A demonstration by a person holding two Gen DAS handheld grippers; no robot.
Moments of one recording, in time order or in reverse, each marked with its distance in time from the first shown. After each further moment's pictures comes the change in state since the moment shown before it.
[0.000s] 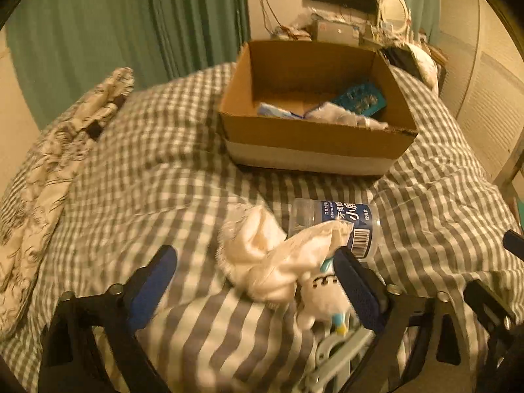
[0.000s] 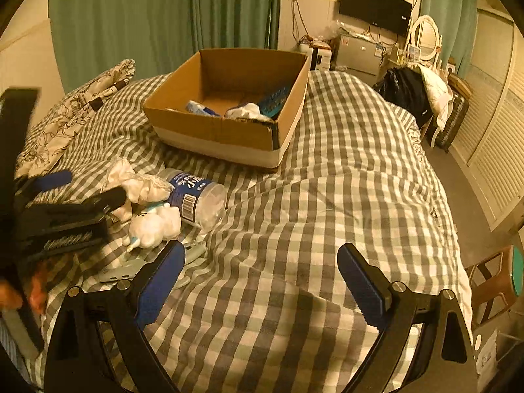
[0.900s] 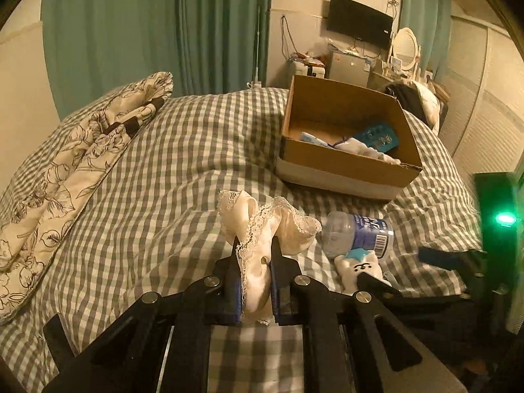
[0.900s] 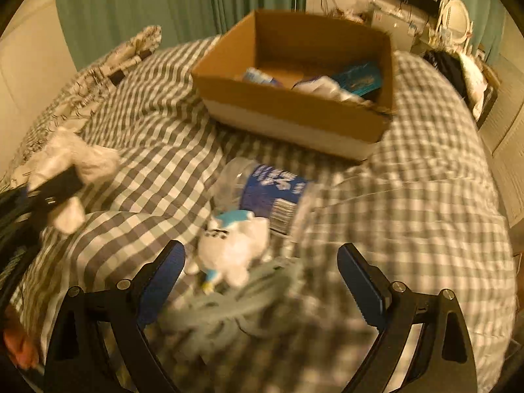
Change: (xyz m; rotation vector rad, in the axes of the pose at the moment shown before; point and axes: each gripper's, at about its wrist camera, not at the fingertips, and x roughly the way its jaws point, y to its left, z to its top) left arm -0.054 0.073 -0.019 -0.123 -0.119 -0.030; right arm 0.062 0.088 0.029 -0.014 0.155 0.093
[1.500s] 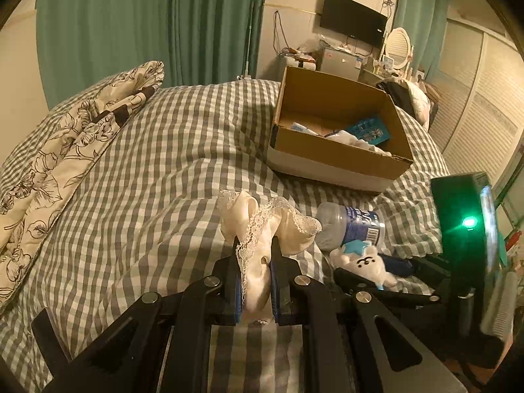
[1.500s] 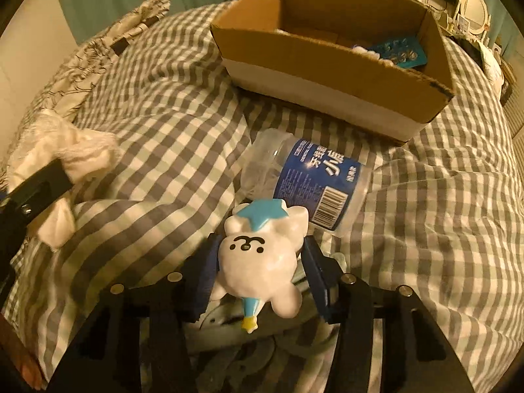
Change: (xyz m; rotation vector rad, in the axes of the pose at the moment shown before) left arm 0.001 0.001 -0.008 -0.006 0.024 -0.061; right arm 0.026 0.023 -0.009 -0.034 0.088 0.031
